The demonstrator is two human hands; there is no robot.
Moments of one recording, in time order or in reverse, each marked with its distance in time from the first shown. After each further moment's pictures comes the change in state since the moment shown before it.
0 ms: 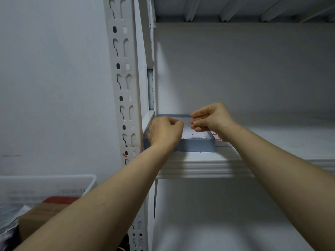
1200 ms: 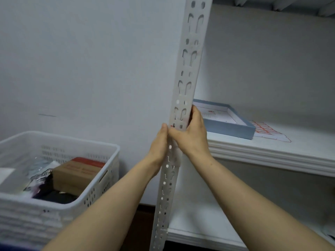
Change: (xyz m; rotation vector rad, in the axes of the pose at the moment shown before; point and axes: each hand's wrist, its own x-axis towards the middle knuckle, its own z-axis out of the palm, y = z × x) left_hand -0.042 -0.130 -0.071 -0.687 -0.215 -0.204; right_hand -0.092 0.007 0.167 -0.196 0.117 -0.199
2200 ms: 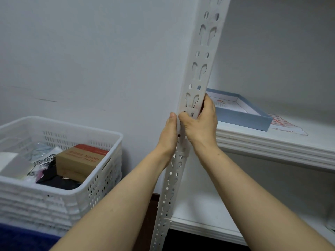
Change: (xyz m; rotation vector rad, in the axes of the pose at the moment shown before) left_hand 0.003 -0.008 0.004 -0.069 0.022 -0.034; right_hand 0.001 0.002 0.021 0.068 0.145 0.015
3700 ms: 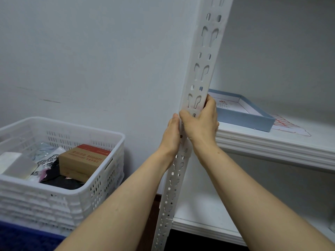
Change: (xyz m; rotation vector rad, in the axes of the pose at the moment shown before) left_hand 0.004 -0.005 -0.002 -0.004 -0.031 0.018; right_hand 0.003 -0.004 0.001 -0.029 0.031 0.030
